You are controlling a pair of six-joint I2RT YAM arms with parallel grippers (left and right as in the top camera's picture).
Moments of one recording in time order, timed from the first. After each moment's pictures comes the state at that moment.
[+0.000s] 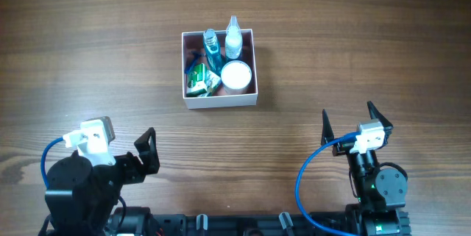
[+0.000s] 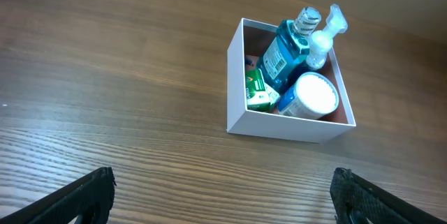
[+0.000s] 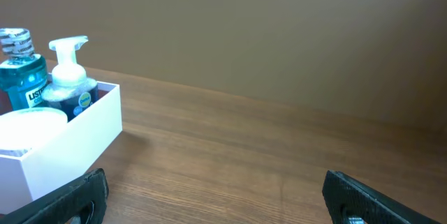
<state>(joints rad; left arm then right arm) -0.03 0.43 0.88 -1.03 0.08 -0.28 0.07 0.02 0.01 0.00 -0.07 -0.14</state>
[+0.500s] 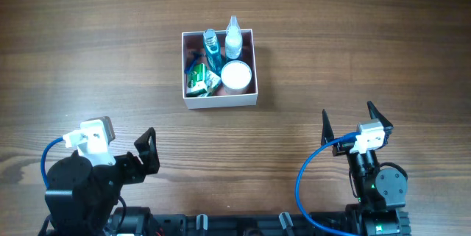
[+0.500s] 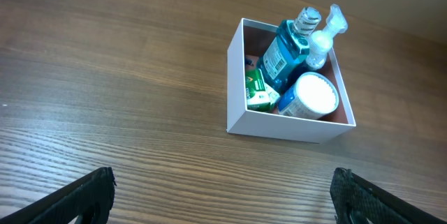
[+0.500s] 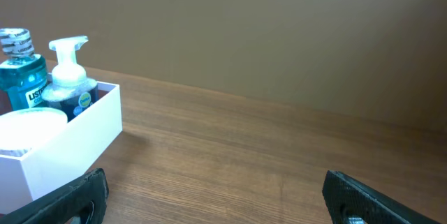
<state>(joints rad) -0.03 0.43 0.88 -1.03 0.08 -0.28 0.07 0.02 0.01 0.00 -0.07 -0.14</state>
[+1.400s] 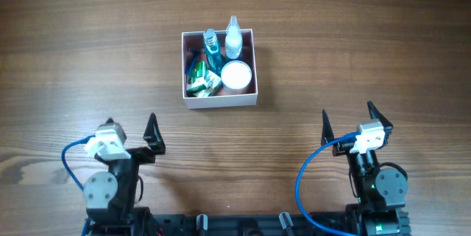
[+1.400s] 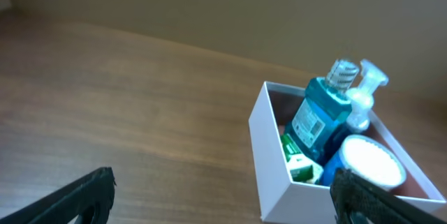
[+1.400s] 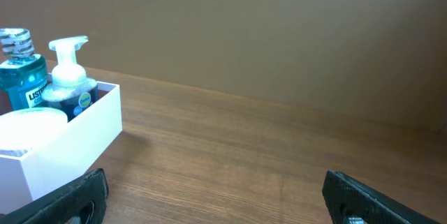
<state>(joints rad) -0.01 0.03 0.21 -0.34 -0.01 -0.23 0.07 0.02 0.01 0.00 -0.07 -0.14</state>
